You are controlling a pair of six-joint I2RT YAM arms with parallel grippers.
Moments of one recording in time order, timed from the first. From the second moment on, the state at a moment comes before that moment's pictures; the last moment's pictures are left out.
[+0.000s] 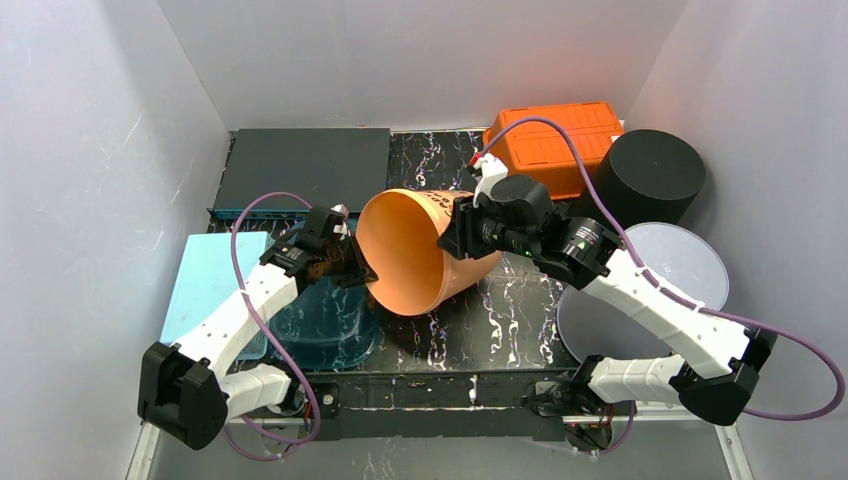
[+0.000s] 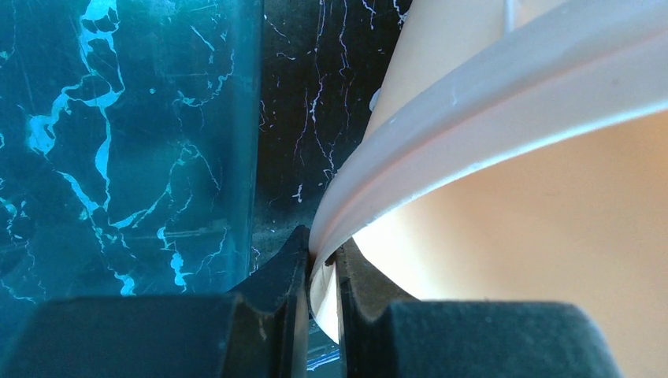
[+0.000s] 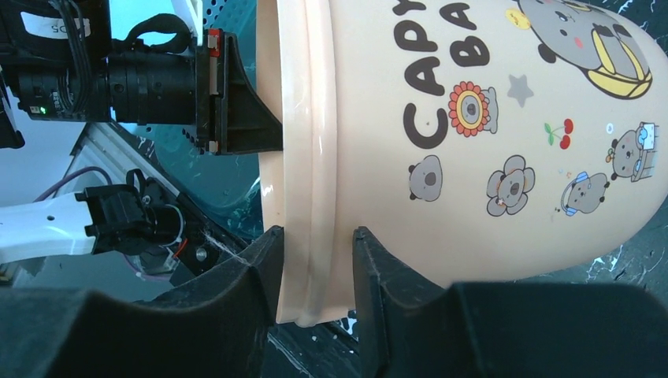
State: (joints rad) left arm -0.45 1.14 0.84 -0.65 0.19 -0.74; right arm 0.94 1.20 1.34 -0.65 0.02 0.49
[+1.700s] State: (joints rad) left arm -0.51 0.91 0.80 -0.76 0.29 -0.72; right arm 0.95 1.10 1.14 -0.75 0.00 0.21
